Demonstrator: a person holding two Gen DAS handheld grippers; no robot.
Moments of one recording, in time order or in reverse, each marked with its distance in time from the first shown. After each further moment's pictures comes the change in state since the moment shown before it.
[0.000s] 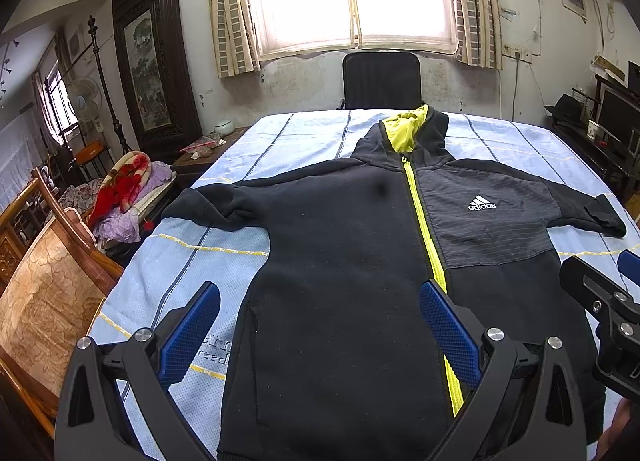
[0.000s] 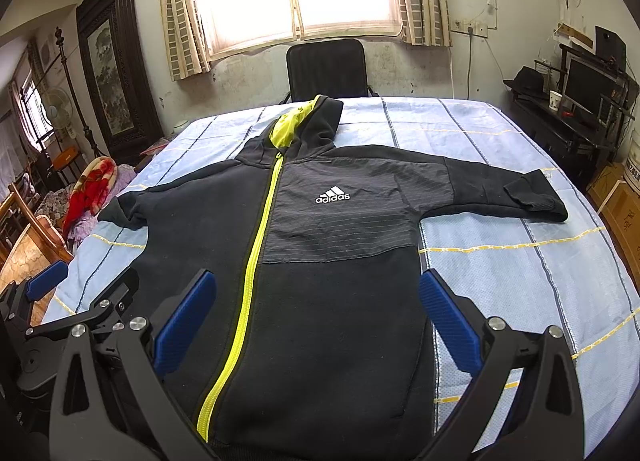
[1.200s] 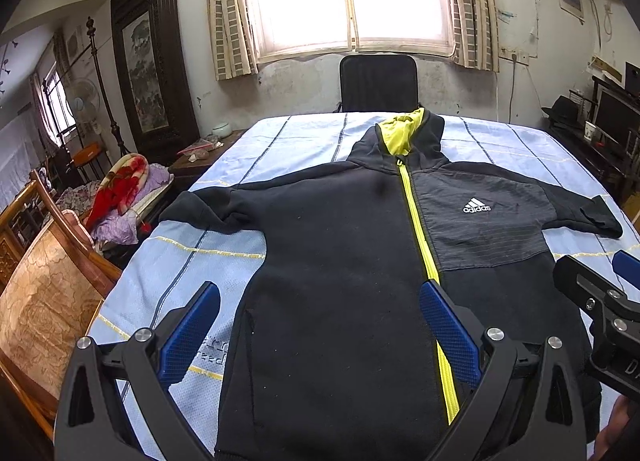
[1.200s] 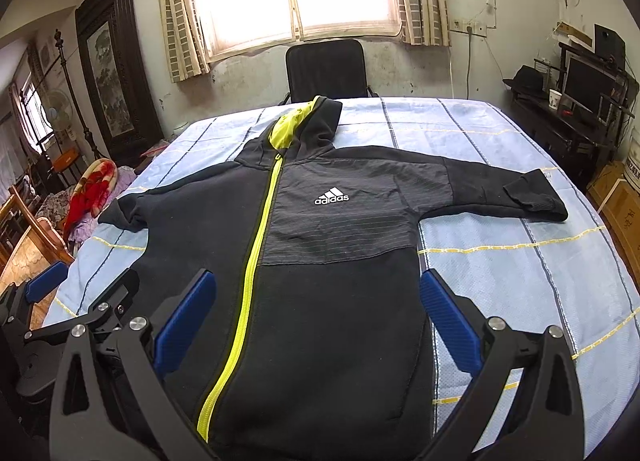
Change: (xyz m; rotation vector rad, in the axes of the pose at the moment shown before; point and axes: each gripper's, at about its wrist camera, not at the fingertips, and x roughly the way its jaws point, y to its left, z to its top) left arm -0.004 -0.002 -0.002 0.003 -0.013 -0.009; right arm 0.000 -0.002 0.001 0.005 0.001 0.001
